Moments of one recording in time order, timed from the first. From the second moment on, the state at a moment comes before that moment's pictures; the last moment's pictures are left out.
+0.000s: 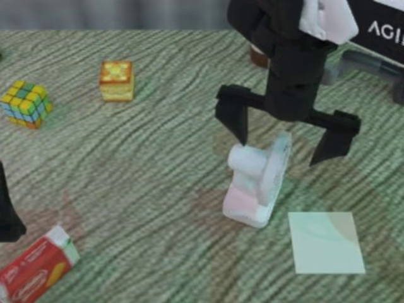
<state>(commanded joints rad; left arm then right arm) 0.00 0.00 0.00 0.00 0.00 0.00 0.60 2.09 1.86 -1.34 0.00 0.99</state>
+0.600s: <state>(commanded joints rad) 0.00 0.00 0.00 0.00 0.00 0.00 0.60 2.09 1.79 -1.27 0.00 0.99</state>
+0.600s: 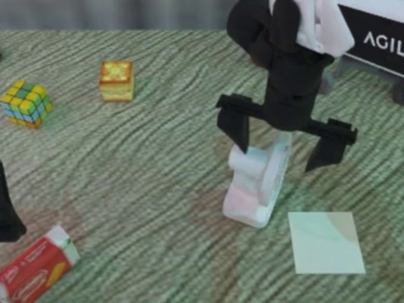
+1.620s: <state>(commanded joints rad) 0.00 0.00 0.00 0.00 0.00 0.00 0.60 2.09 1.79 -1.27 0.00 0.99</state>
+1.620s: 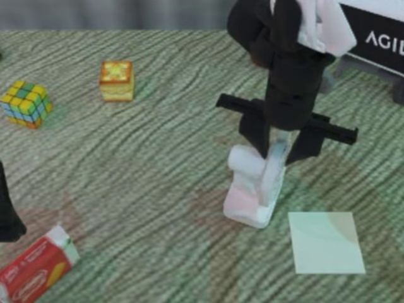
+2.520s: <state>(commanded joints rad) 0.00 0.00 0.00 0.00 0.00 0.00 0.60 2.09 2.00 -1.48 0.00 1.00</state>
